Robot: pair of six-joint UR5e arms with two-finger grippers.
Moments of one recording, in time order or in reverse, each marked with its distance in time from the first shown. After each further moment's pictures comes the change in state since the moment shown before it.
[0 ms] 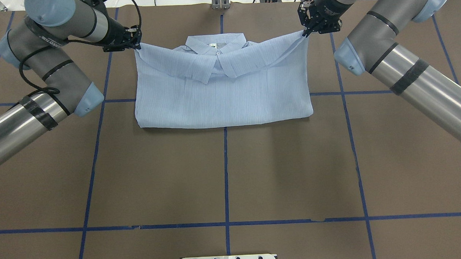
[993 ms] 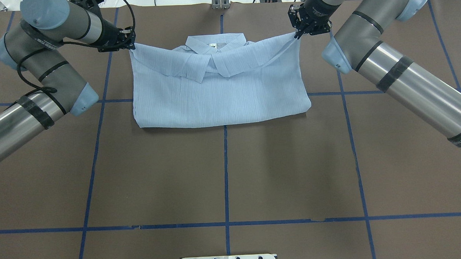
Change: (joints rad) left arm -0.013 0.013 0.041 -0.053 -0.001 0.022; right arm -0.019 0.059 -0.081 0.002 -0.004 -0.006
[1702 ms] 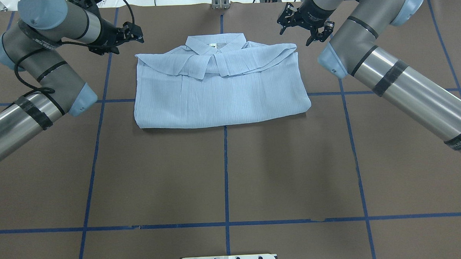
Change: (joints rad) left arm -0.001 0.013 -0.033 0.004 0.000 -0.015; right arm -0.032 -0.014 0.013 0.016 -0.013 -0.002
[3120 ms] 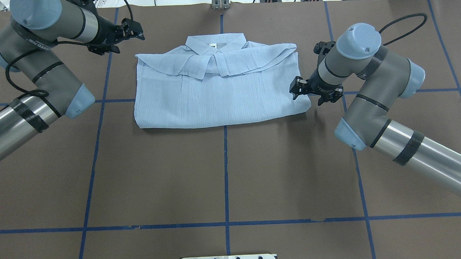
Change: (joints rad) left arm 0.000 0.020 -0.061 0.007 -0.001 -0.056; right arm -0.173 -0.266 0.215 -0.005 -0.109 -0.032
